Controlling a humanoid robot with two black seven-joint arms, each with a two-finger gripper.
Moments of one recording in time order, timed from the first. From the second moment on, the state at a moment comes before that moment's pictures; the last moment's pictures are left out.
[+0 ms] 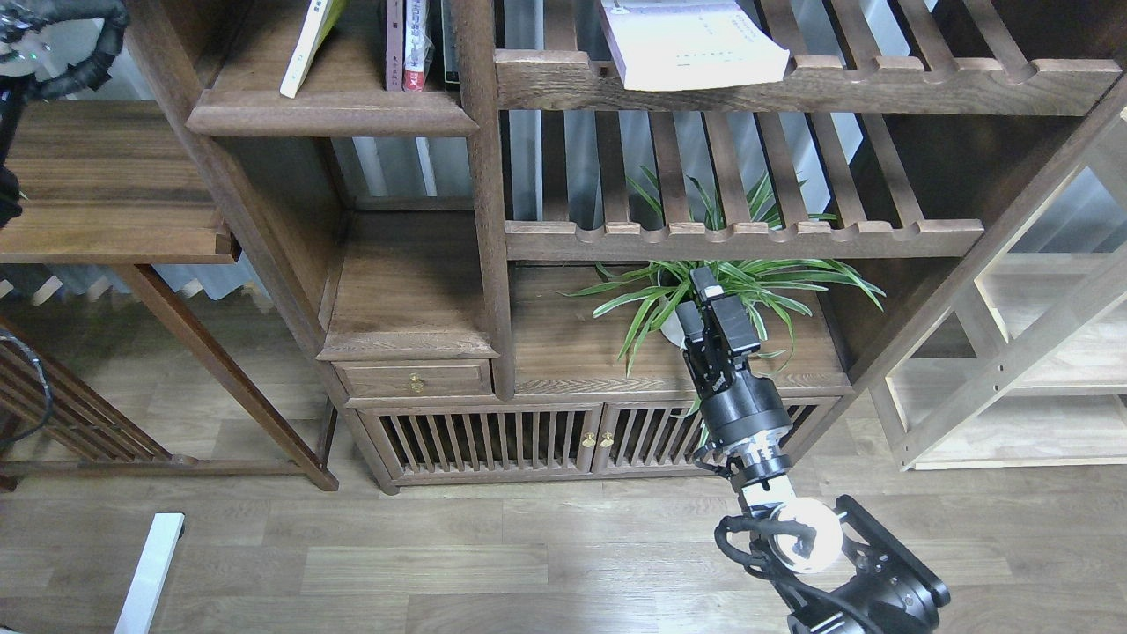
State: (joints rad) left arm -1.16 0.42 -1.01 -0.91 0.50 0.01 0.16; right arm 0.11 0.02 1.10 1.08 0.17 0.58 0.19
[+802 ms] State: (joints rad) left arm -1.19 0.39 -0.90 -0.84 0.50 0.02 0.12; right arm 0.11 0.00 1.10 1.08 0.18 0.58 0.19
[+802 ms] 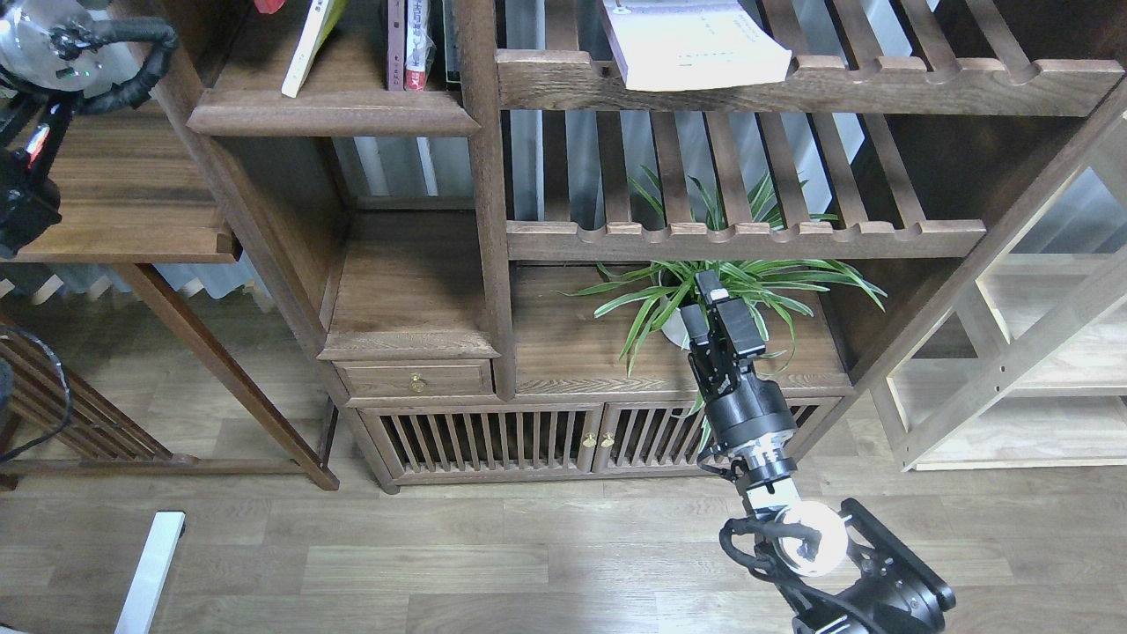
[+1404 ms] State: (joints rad) left arm -1.22 0.35 -0.89 -0.81 0.50 0.02 0.05; right arm 0.11 0.00 1.10 1.08 0.18 0.58 0.19
